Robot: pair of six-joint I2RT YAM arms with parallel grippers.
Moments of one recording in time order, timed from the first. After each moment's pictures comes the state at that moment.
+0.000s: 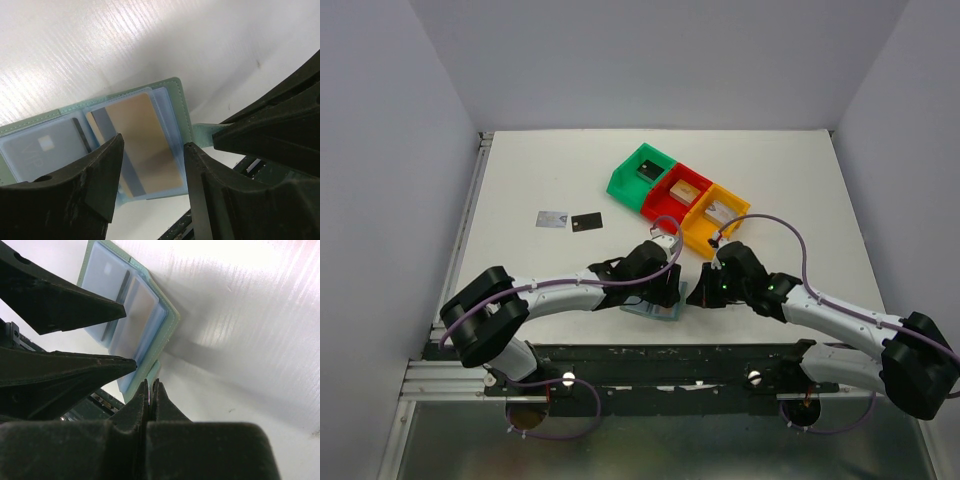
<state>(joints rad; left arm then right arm) -0.98 1.51 0.77 -0.01 0.03 -0.54 0.74 1.12 0.52 -0.20 -0.16 0.67</state>
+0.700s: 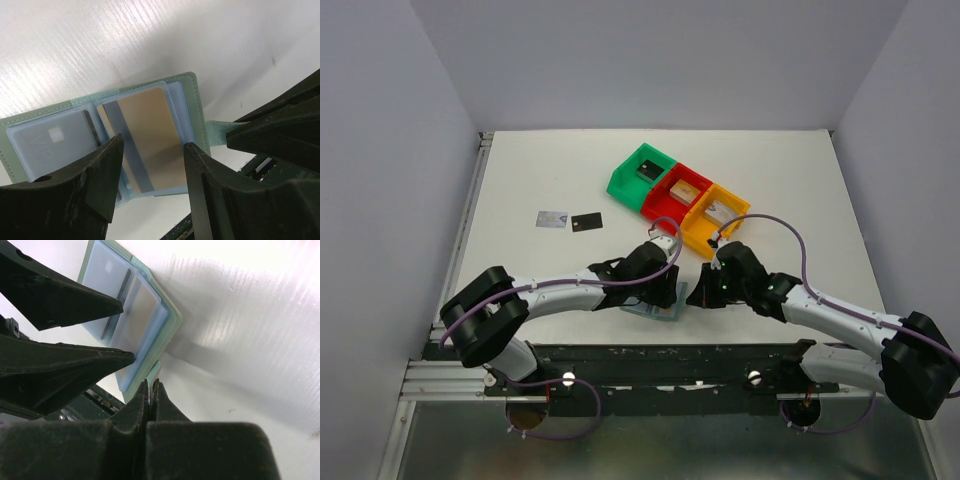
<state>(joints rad) -0.98 1.51 0.77 -0.05 0.01 -0.54 0.74 1.12 0.52 -0.20 -0.17 0.66</state>
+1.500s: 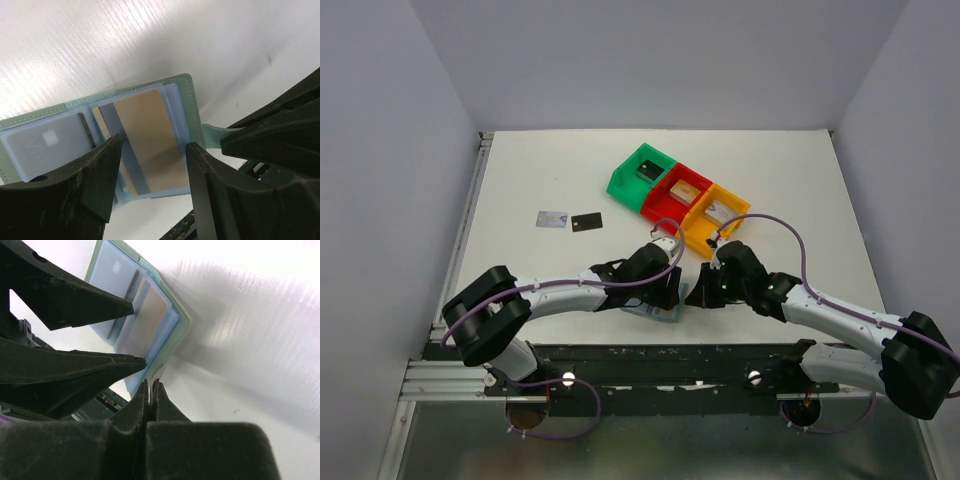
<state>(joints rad) -0.99 1.53 0.77 -0.03 0.01 -0.55 0.74 1.12 0.52 -0.20 -0.19 0.66</state>
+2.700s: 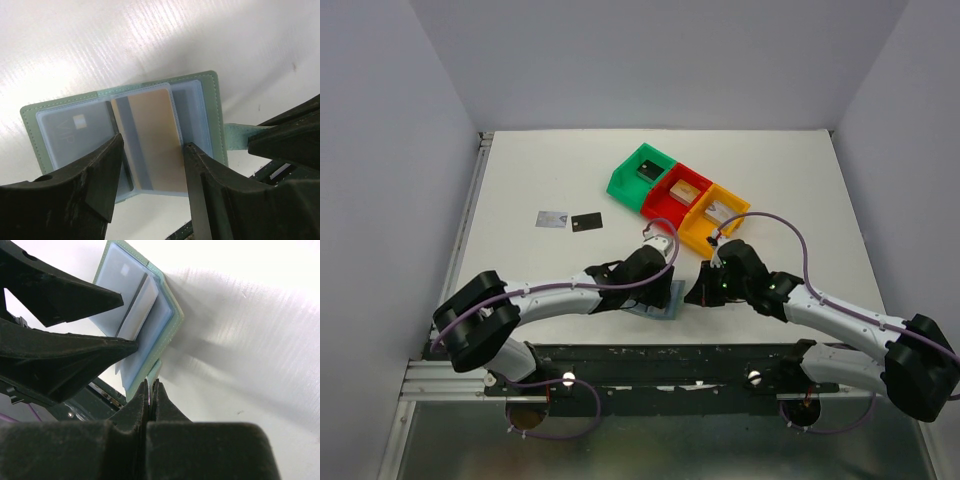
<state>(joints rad) -1.00 1.48 0.76 -0.08 -0.10 -0.55 0.74 1.10 0.53 -0.20 -0.19 0.66</state>
